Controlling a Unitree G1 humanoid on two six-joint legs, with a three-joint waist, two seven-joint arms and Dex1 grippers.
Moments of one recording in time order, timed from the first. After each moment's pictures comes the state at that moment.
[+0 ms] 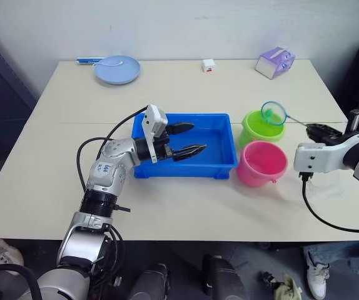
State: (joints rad) left arm -0.73 0.28 -0.06 0.28 -0.41 0.33 -0.93; right arm -0.11 -1.32 -0.01 -0.28 -0.47 0.01 0.45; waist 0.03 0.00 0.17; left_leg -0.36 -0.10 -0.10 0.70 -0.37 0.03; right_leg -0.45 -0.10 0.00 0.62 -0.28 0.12
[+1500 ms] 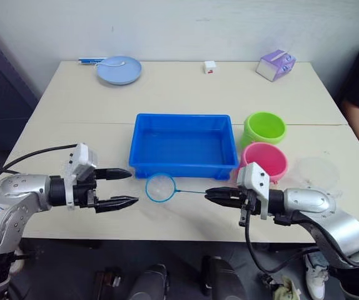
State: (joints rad) left arm -0.08 0.92 0.26 -0.38 -0.64 0.74 -1.06; right arm -0.20 -0.70 0.22 -0.42 0.33 0.45 0.94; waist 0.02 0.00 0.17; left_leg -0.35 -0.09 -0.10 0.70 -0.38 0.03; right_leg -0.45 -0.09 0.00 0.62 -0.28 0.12
